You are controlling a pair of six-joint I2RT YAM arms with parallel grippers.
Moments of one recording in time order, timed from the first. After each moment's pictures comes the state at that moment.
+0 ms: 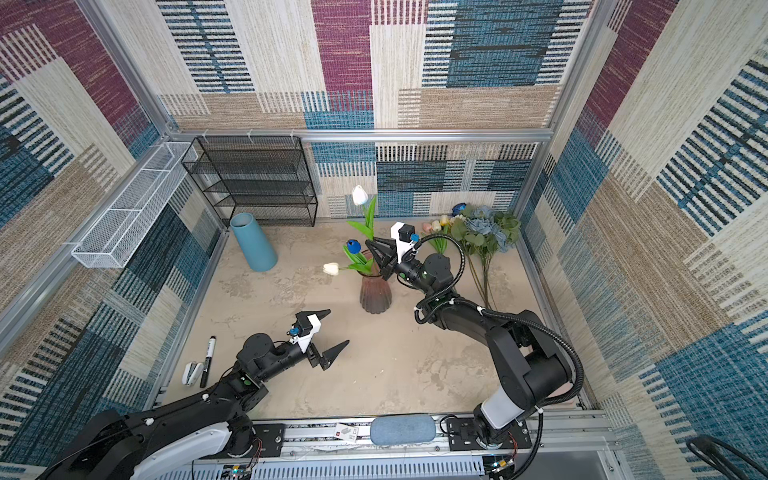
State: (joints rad) left arm -0.65 0.99 0.13 0.79 0.32 0.13; right arm 0.49 1.57 0.82 1.00 -0.43 0.22
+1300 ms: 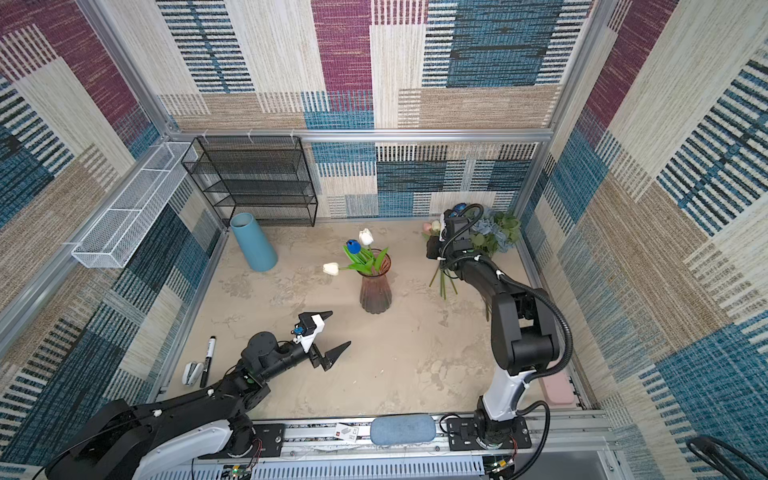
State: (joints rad) left arm -0.66 1.04 0.14 0.81 0.32 0.13; right arm 0.13 1.81 1.29 -0.19 -0.10 0.27
